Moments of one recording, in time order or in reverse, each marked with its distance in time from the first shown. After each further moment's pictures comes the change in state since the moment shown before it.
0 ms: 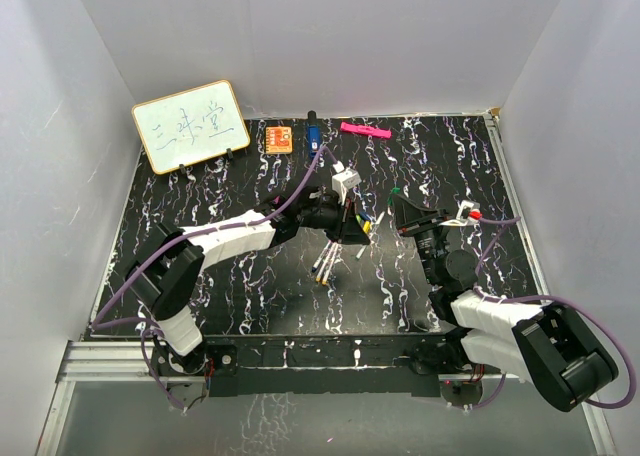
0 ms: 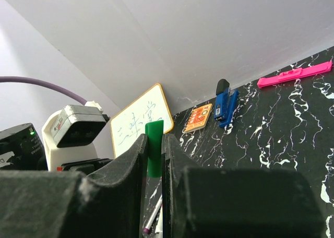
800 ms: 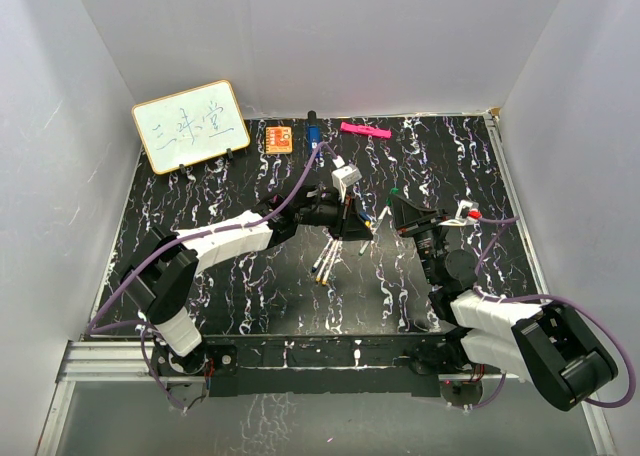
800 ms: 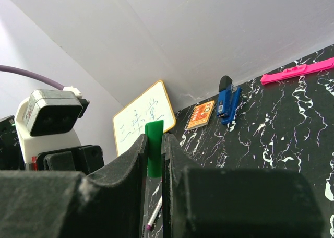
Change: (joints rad) left arm -0.006 -0.034 -0.001 0.063 0.011 0.016; right arm 0.000 0.005 0.000 0.002 -0.015 0.011
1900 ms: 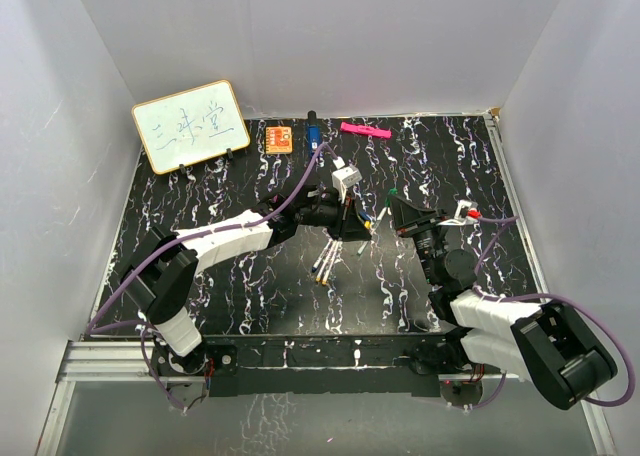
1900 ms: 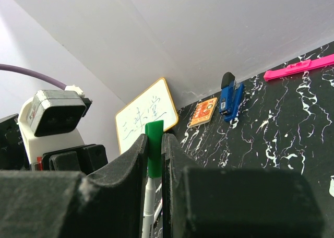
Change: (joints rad) left arm 0.000 0.001 0.007 -0.041 -0.021 0.038; right arm 0.000 0.003 0.000 -0.002 -0.008 0.018
